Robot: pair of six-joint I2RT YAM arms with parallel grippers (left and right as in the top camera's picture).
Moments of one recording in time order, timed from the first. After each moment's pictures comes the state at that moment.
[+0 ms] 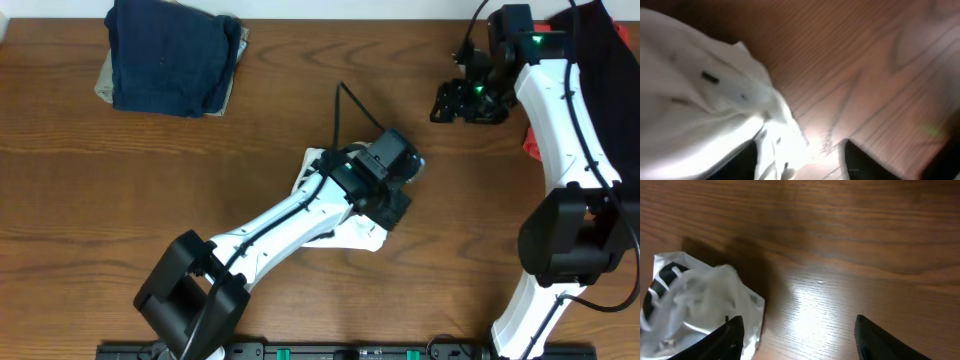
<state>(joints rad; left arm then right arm) -0.82 1.80 1.36 -0.70 0.21 -0.17 0.03 2.03 1.89 -1.25 -0.28 0.01</state>
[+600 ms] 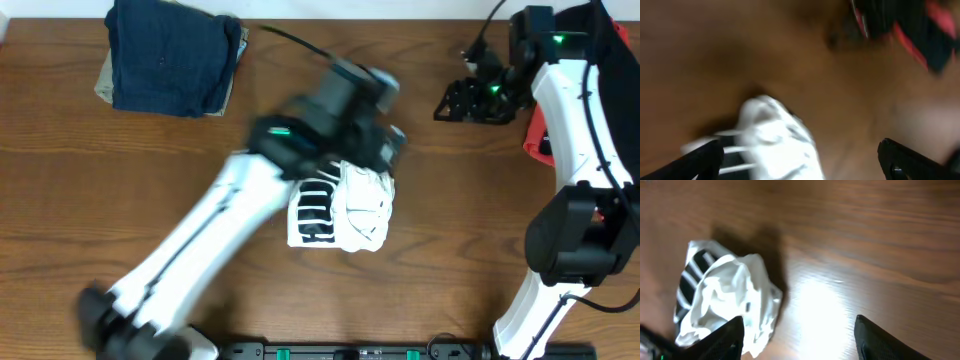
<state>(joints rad) -0.58 1.56 1.59 -0.80 0.17 -0.20 0.01 2.03 1.89 -1.28 -0.45 -0.09</state>
